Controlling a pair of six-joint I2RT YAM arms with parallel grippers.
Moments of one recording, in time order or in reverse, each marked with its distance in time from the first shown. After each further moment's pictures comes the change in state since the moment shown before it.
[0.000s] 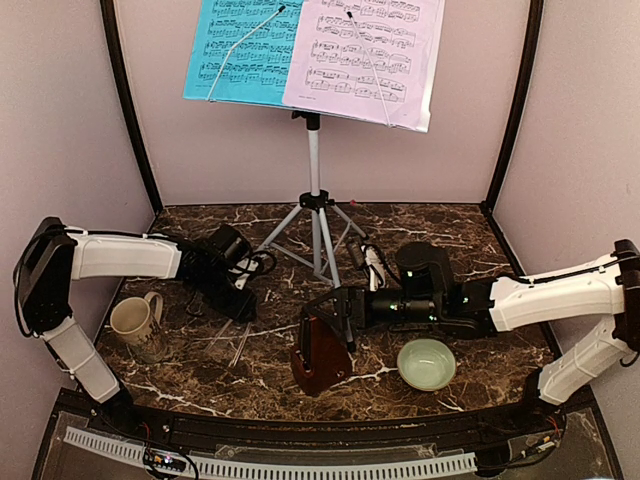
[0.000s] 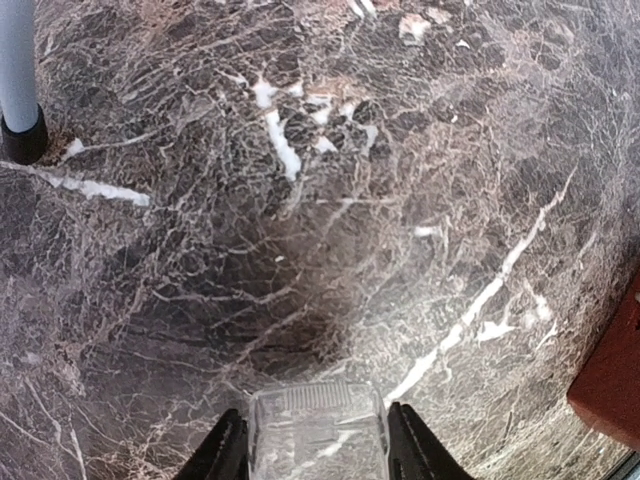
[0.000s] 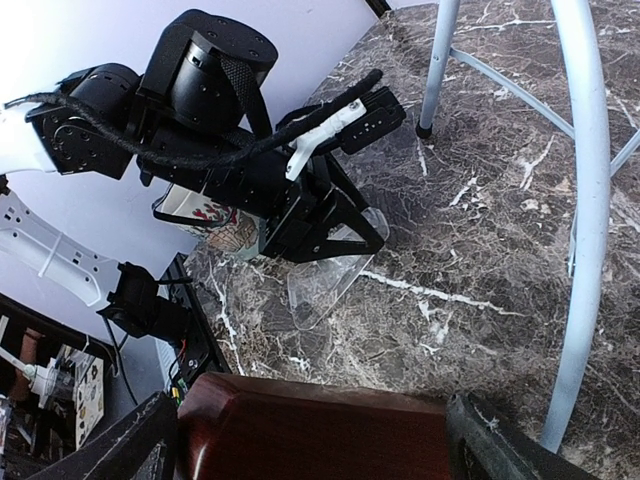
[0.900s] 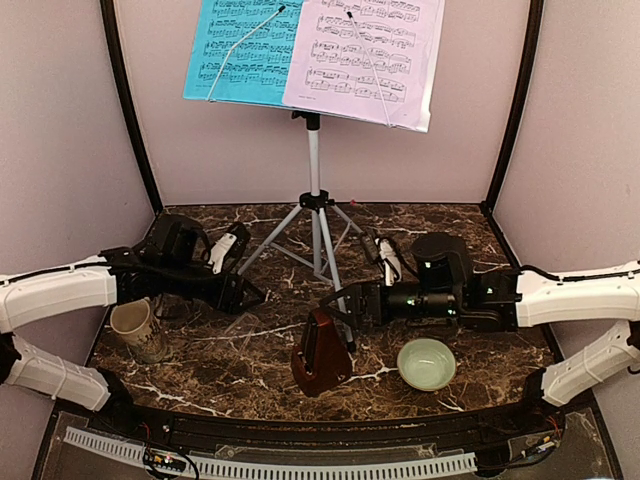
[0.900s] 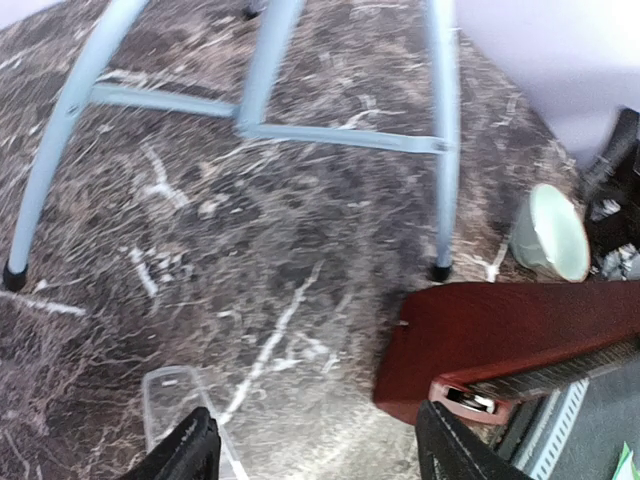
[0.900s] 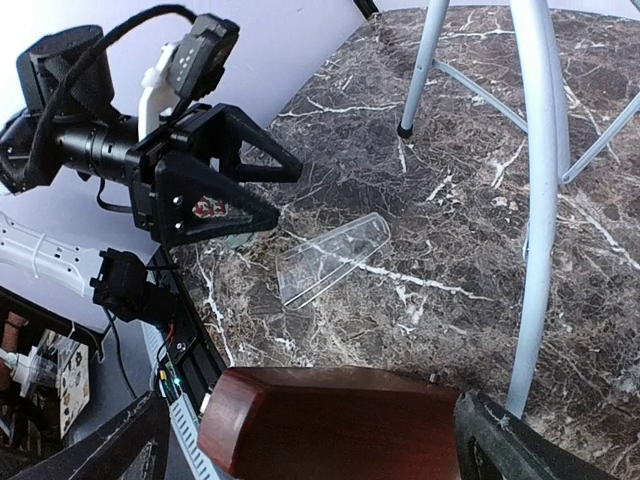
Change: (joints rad) left arm -0.008 -0.410 -0.185 0.246 0.281 -0.025; right arm 0.001 -0.122 0.024 -0.186 0.019 -0.051
